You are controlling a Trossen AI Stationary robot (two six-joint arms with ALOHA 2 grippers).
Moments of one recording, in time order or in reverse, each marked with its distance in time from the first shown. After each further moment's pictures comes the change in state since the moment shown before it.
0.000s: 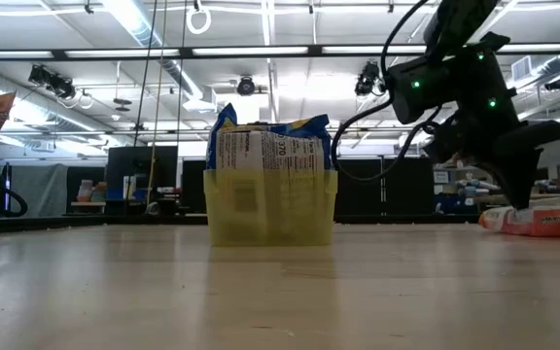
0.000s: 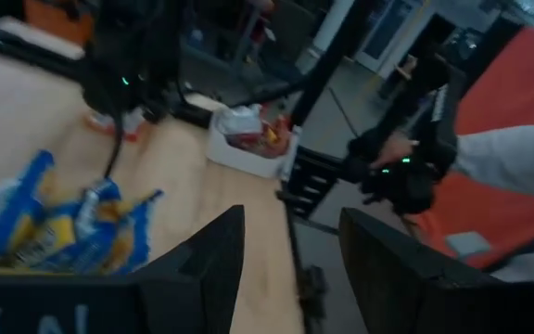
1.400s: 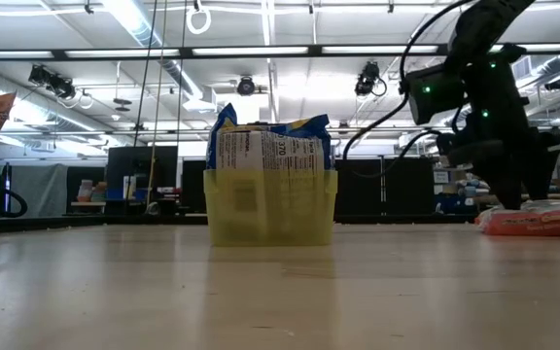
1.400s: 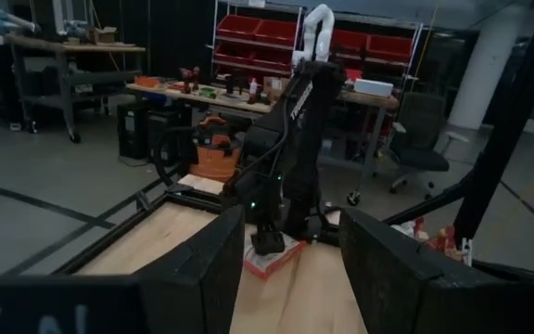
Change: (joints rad) left arm 0.367 0.185 -0.001 0.418 -0.115 0.483; right arm -0.188 -0.150 -0.136 0.087 -0.039 0.699
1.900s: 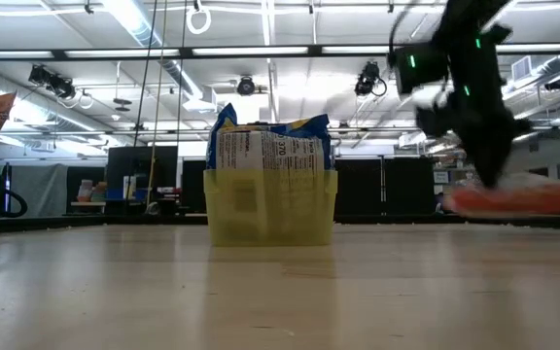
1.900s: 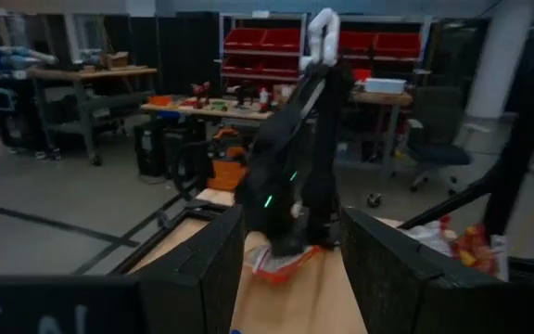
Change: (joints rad) left arm 0.025 0.012 0.001 0.042 -0.004 0.115; right arm 0.020 -0.021 0.103 -0.039 0.021 -0.089
